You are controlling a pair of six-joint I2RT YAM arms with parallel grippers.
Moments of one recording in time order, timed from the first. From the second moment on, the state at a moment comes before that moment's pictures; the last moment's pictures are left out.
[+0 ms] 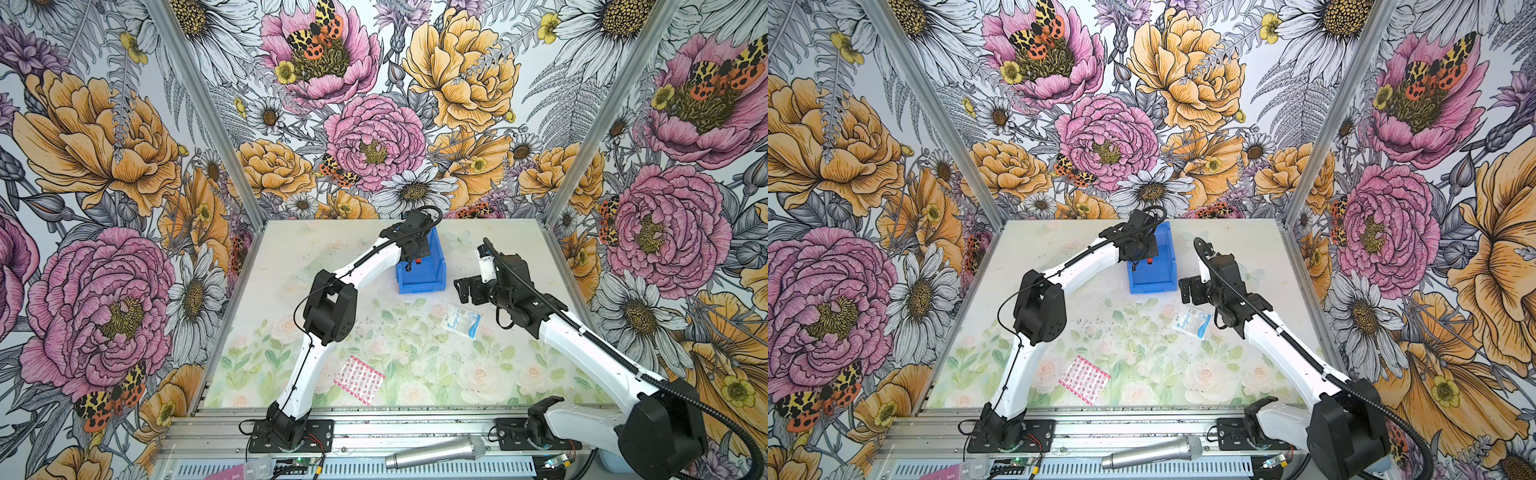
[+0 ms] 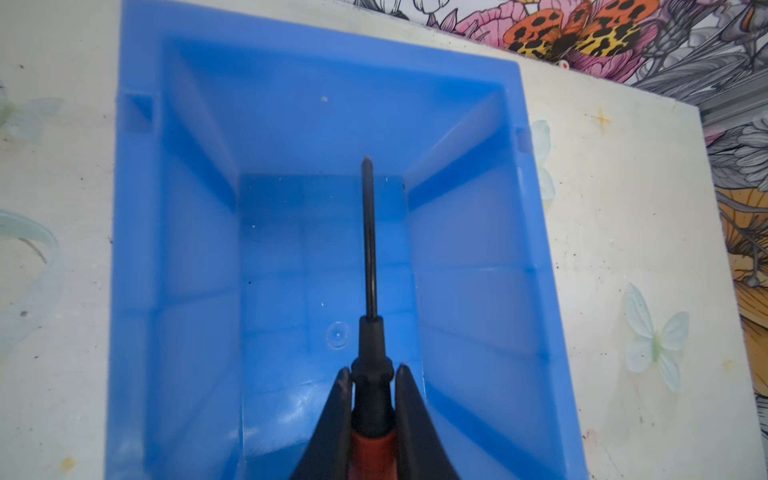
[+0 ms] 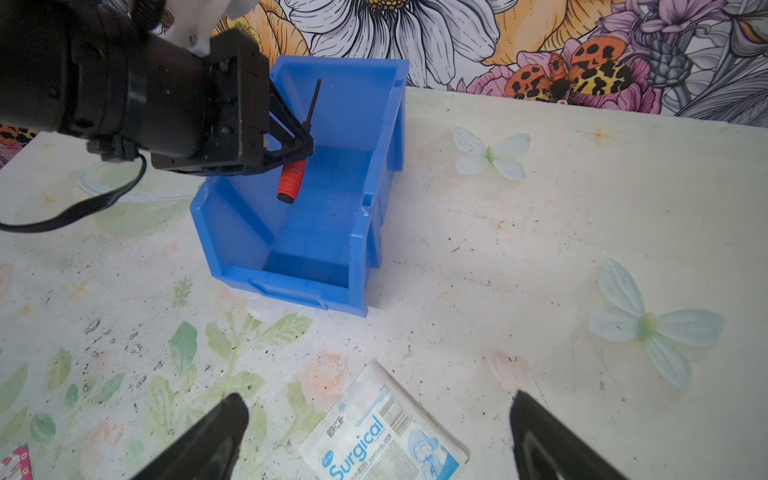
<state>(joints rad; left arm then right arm) -0.63 2.35 2.14 -0.67 -0.14 -0.66 0.38 1.19 0.86 -0.32 -0.01 0.12</state>
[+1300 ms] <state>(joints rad) -0.66 2.48 2.15 -0.63 -0.17 -0.66 0.38 1.09 0.82 -0.30 0.10 0.13</state>
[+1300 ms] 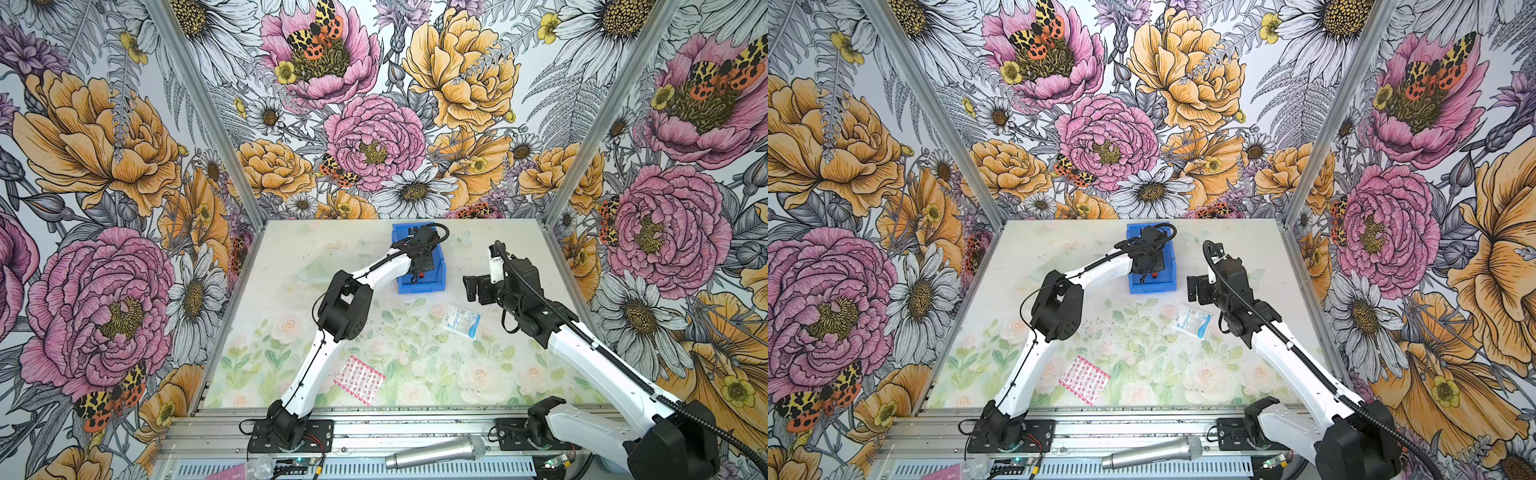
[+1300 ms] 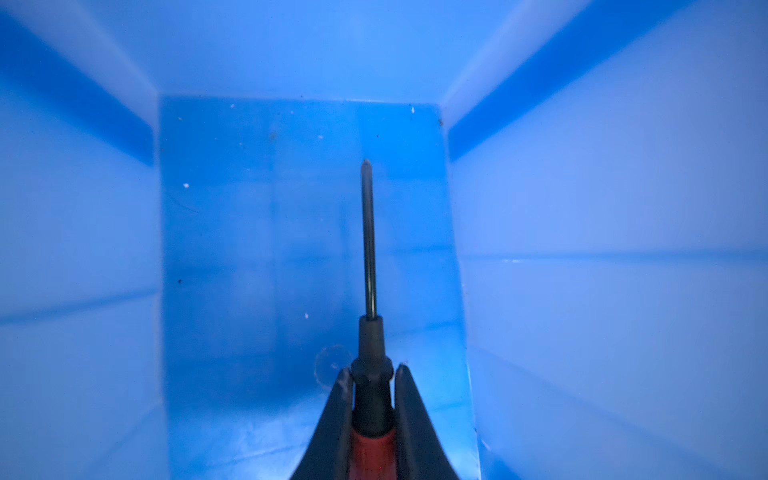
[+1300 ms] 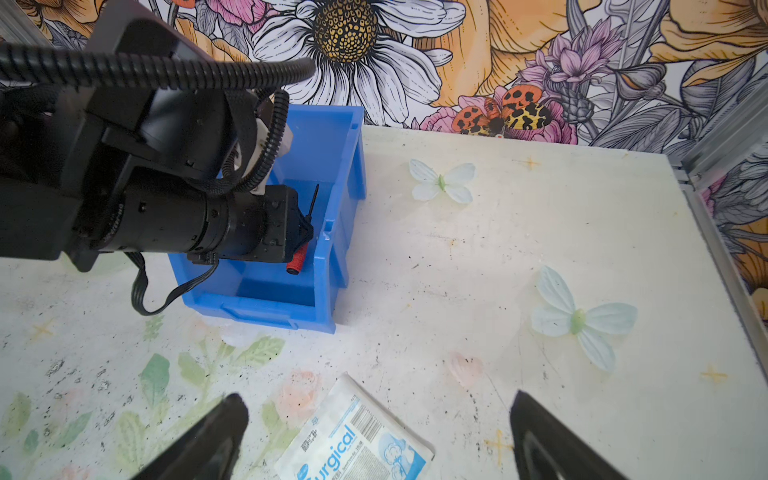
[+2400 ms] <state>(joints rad) -0.74 1.83 1.71 -0.57 -0.33 -0.50 0.35 1.01 0.78 -0.30 0.19 0.22</state>
